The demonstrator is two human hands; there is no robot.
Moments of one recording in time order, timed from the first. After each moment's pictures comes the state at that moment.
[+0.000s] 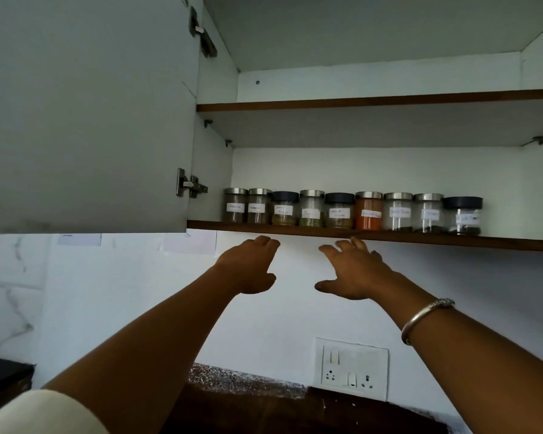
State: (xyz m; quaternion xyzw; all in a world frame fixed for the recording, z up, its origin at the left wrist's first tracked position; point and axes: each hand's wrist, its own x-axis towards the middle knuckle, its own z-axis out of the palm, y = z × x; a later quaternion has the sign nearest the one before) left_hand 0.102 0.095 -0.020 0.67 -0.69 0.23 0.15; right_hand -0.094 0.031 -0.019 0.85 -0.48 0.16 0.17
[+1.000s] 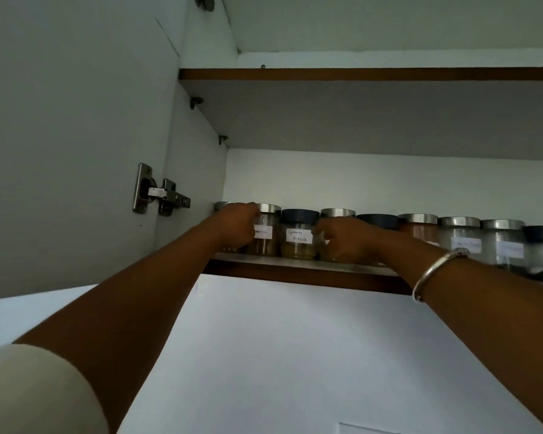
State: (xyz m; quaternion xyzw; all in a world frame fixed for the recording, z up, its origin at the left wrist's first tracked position) left_hand 0.238 -0.088 0.093 0.65 -0.67 0.19 0.29; right_hand 0.029 -0.125 0.098 0.88 -0.42 0.17 0.15
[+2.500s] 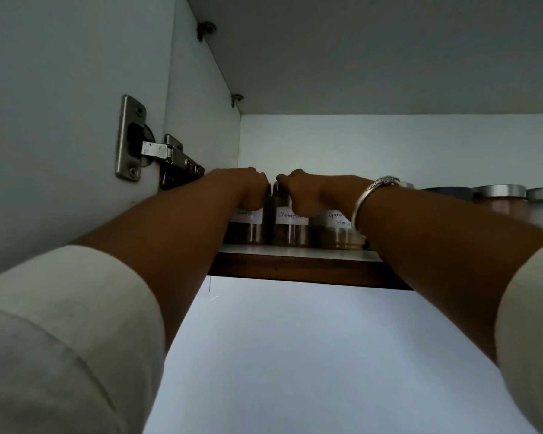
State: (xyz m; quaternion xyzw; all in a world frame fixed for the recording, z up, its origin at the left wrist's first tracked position) left_hand 0.297 -0.174 0.137 0.71 -0.64 0.30 0.05; right_hand 0.174 -0.197 0.133 0.86 -0.44 0.16 0.22
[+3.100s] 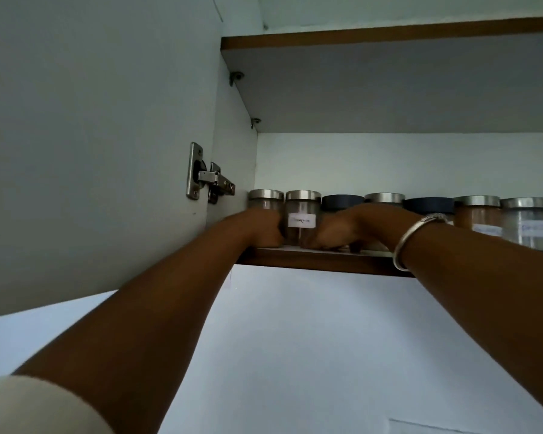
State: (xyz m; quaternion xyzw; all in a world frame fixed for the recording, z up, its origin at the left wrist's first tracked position) left_hand 0.277 -0.085 0.078 0.67 -0.70 0.16 0.19; right_hand 0.134 -0.122 0.092 0.87 -0.50 0.06 -0.03
